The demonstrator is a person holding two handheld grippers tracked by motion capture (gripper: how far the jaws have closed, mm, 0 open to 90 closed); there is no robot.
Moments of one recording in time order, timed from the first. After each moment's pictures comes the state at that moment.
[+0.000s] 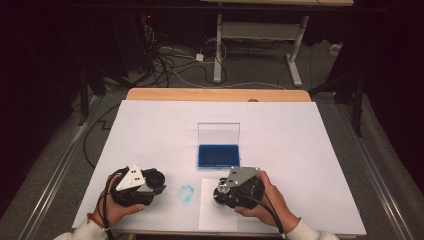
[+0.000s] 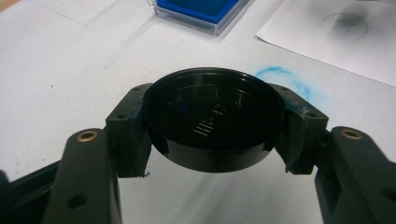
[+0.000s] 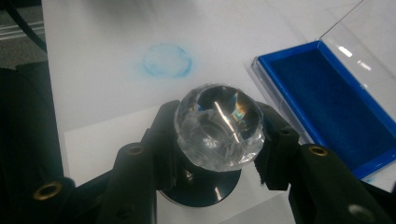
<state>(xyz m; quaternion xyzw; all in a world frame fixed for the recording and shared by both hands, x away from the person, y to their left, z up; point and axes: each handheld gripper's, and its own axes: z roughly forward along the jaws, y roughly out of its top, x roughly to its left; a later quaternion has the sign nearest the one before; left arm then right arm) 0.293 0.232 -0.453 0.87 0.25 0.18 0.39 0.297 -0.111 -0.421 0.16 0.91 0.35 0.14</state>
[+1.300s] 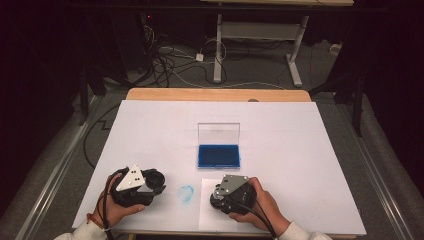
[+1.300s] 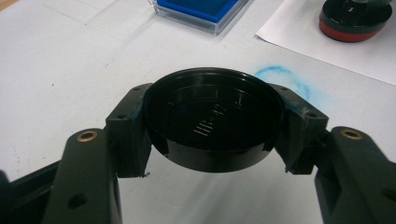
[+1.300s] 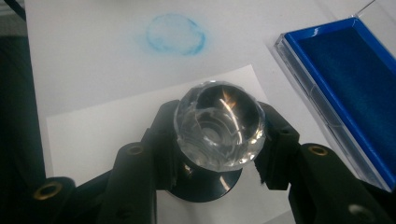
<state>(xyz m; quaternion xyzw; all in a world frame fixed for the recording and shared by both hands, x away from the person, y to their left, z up) 0.292 0.232 -0.453 0.87 0.25 0.18 0.38 0.291 -0.096 -0.449 0.14 0.92 0.32 0.15</state>
